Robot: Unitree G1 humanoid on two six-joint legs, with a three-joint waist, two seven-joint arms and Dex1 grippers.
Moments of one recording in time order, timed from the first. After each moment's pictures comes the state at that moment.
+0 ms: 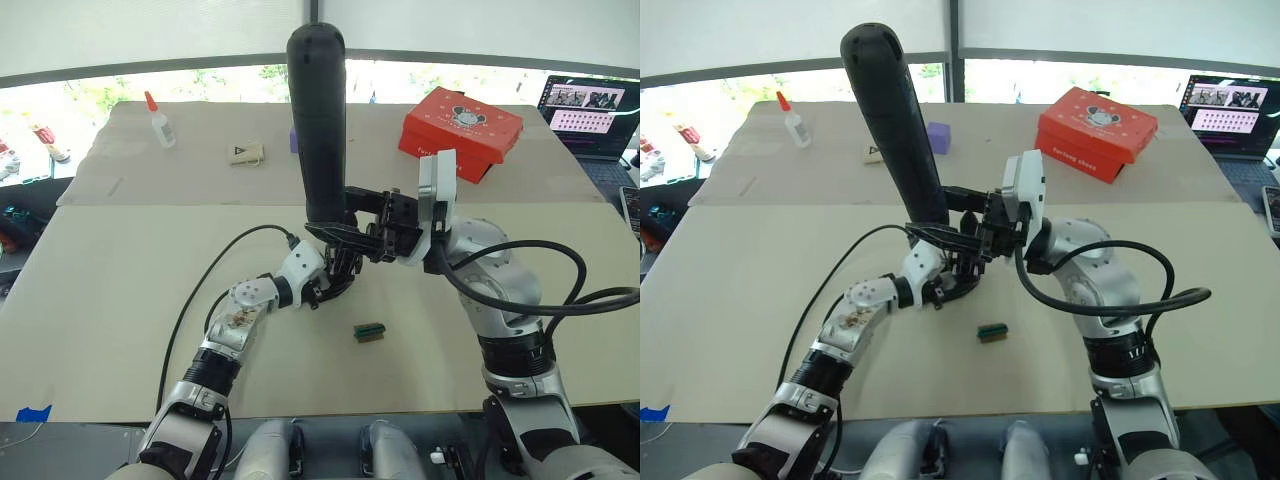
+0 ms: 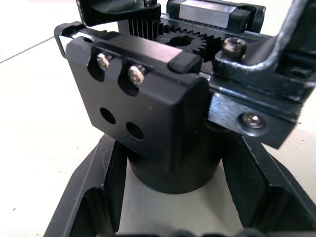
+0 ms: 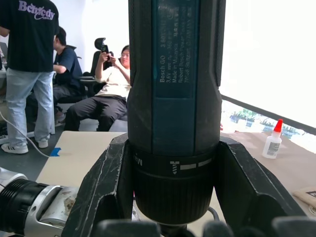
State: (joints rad) left arm -0.51 0.21 -0.21 0.32 -0.06 0.11 -0.77; right arm -0.64 -0.34 0.08 -0.19 0.56 0.32 0.98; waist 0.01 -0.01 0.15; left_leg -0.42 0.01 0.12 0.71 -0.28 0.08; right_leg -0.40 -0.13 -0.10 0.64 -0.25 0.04
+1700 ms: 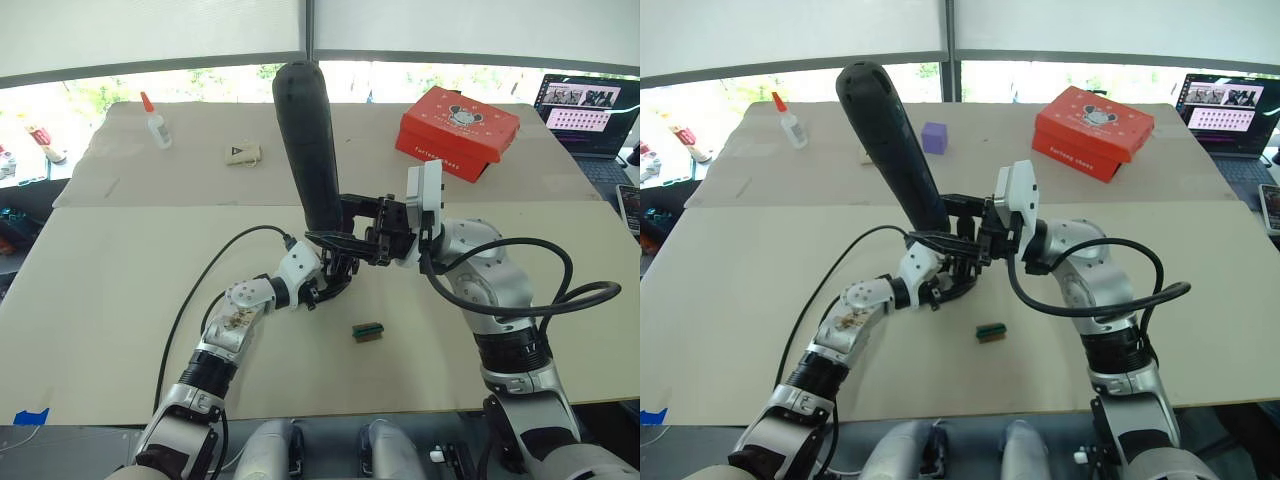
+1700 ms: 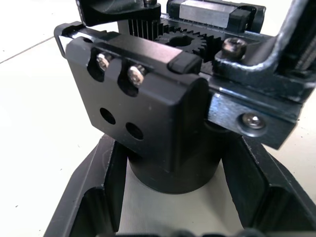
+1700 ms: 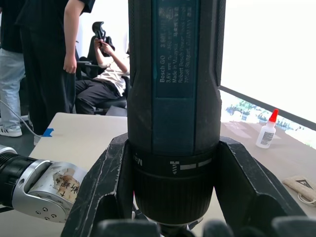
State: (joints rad) left arm -0.49 0.23 -0.21 0.30 -0.07 0.11 -0.77; right arm -0.65 -0.35 0.10 -0.12 0.49 0.25 1.03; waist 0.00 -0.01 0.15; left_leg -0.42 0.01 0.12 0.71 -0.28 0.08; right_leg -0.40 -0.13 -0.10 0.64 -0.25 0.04
